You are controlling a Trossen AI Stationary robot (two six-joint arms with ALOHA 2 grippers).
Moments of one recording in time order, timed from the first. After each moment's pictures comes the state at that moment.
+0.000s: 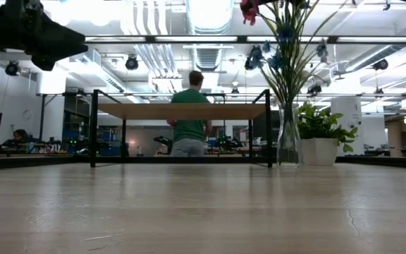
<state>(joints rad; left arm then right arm) 0.15 0.00 0.29 -0.27 -0.22 -0.07 0.27 1.47 1.43 -0.62 0.68 0.76</state>
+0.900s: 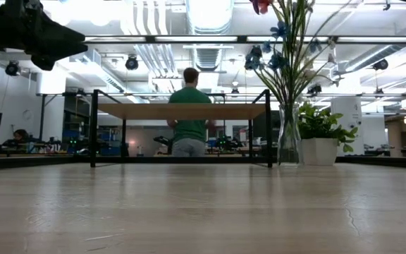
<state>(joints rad) 0.15 0.00 0.29 -0.27 -0.22 -0.07 0.22 1.28 1.43 -0.62 0.65 0.93</state>
